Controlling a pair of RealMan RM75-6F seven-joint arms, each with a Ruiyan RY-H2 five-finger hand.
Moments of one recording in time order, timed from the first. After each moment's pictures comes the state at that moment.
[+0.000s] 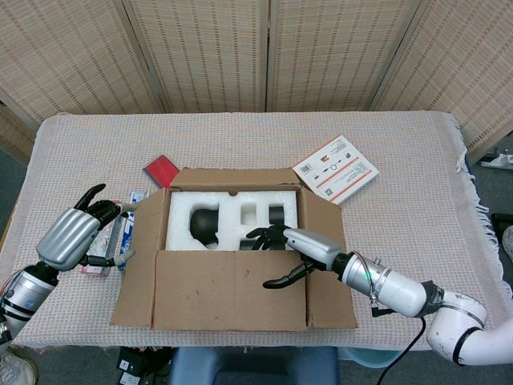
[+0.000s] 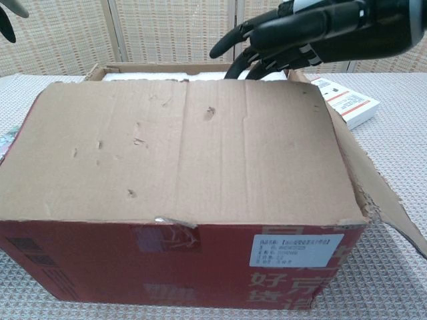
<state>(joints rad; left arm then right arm) -0.51 -0.83 -0.11 -1.83 1.59 1.17 -0.15 0.85 -0.89 0.25 -2.00 -1.56 0.57 0.98</state>
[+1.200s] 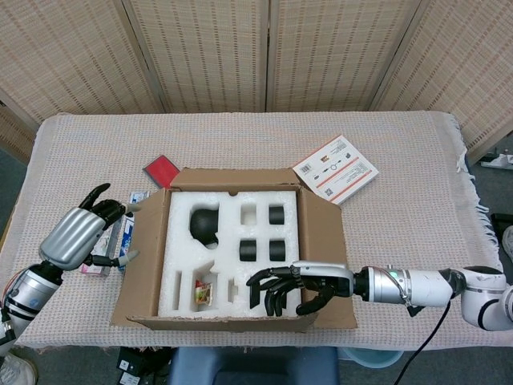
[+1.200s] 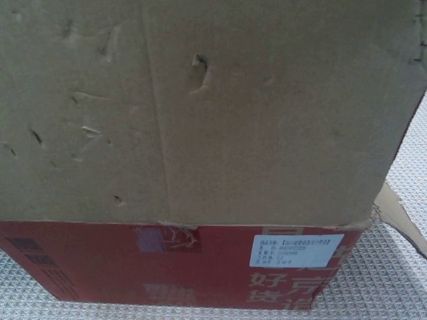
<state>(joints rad) -0.52 -0.83 -0.12 -1.86 1.58 1.15 -0.12 1.10 -0.96 -0.25 -1.62 -2.18 1.25 2.10</state>
